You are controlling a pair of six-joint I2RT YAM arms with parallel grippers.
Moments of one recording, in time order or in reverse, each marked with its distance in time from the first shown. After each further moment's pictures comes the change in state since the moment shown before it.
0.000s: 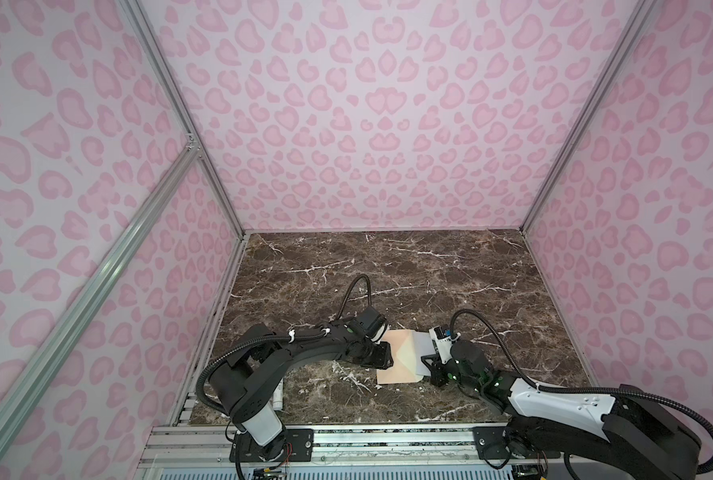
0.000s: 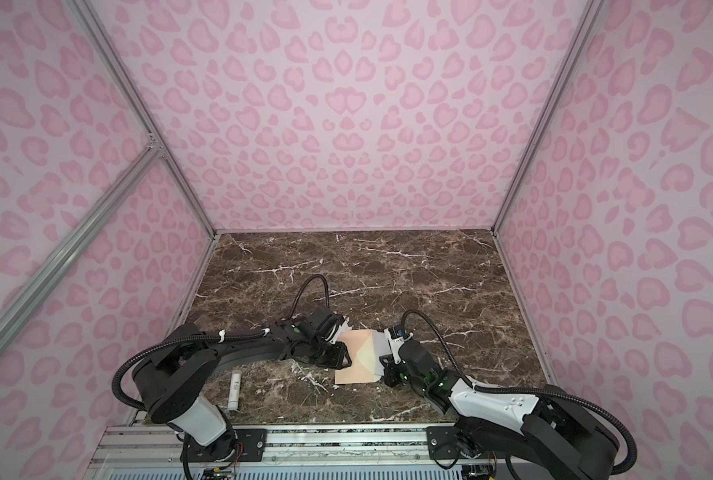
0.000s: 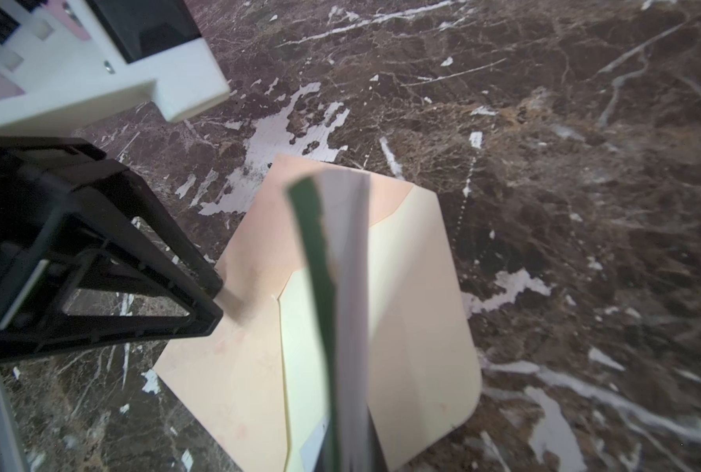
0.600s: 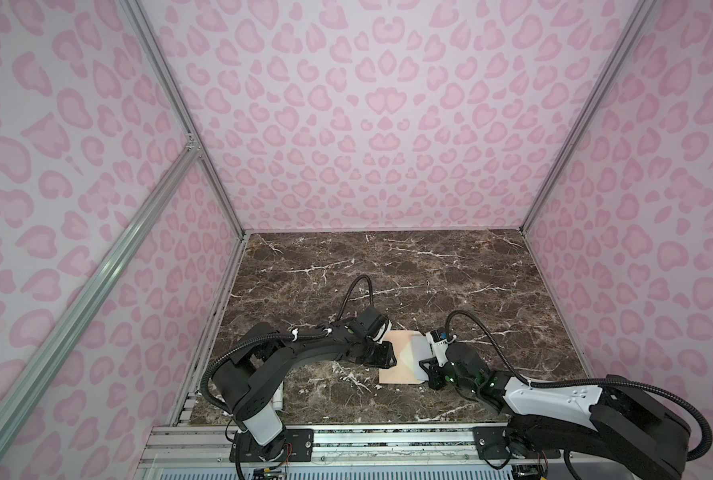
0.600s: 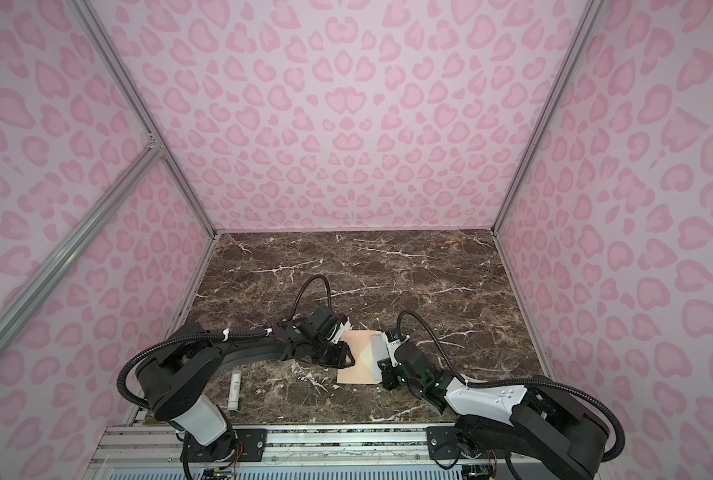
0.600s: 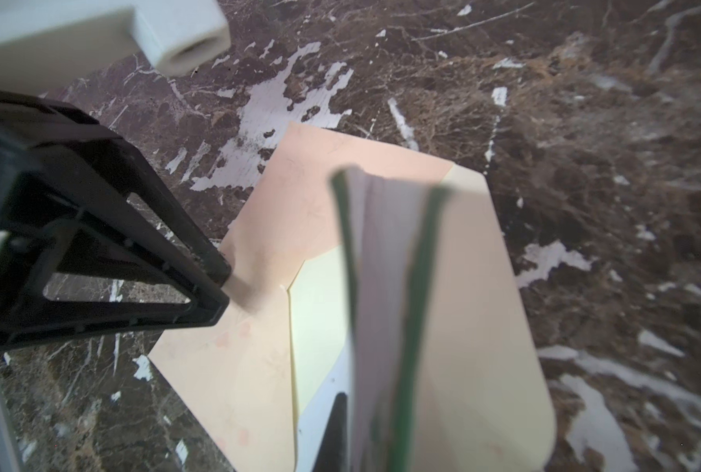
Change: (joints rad) left arm 0.001 0.020 -0.011 0.069 0.037 0.000; right arm 0.027 0.076 0.000 0.030 0.000 0.036
